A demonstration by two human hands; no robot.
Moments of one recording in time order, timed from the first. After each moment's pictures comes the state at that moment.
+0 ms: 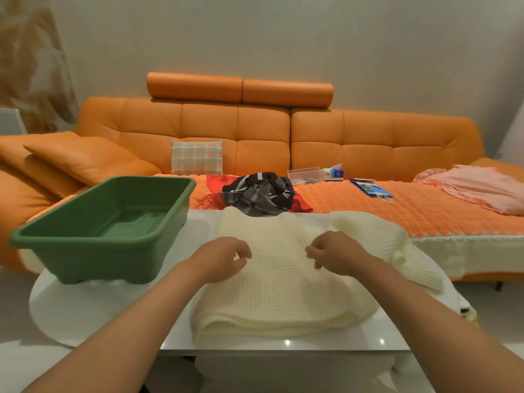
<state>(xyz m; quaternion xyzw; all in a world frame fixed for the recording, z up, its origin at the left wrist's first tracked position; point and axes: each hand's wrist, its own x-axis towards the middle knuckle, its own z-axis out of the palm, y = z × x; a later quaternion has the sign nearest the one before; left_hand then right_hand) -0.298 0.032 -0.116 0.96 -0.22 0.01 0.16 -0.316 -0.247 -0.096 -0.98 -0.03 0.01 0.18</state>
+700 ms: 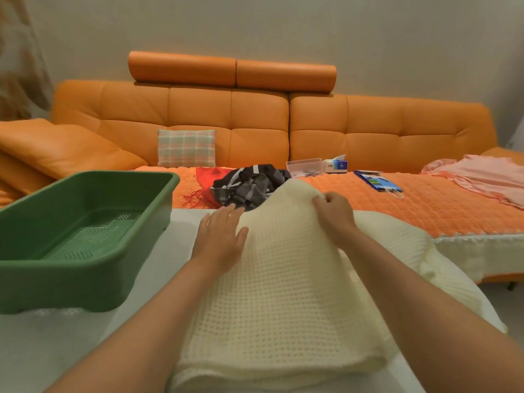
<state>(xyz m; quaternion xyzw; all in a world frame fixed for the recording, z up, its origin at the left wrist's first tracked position) -0.195 0.003 -0.153 0.95 -0.14 0.20 0.18 -0.169 -0.249 -0.108 -0.85 0.12 -0.19 0.47</state>
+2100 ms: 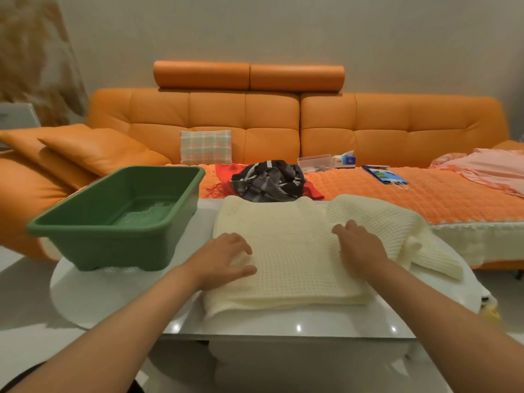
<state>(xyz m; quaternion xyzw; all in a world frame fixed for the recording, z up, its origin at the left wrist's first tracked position) -0.308 0.062 -0.143 0.95 -0.28 0.02 0.14 -0.308 -0.268 -0.142 -1.00 0.00 -0.09 -0.03</state>
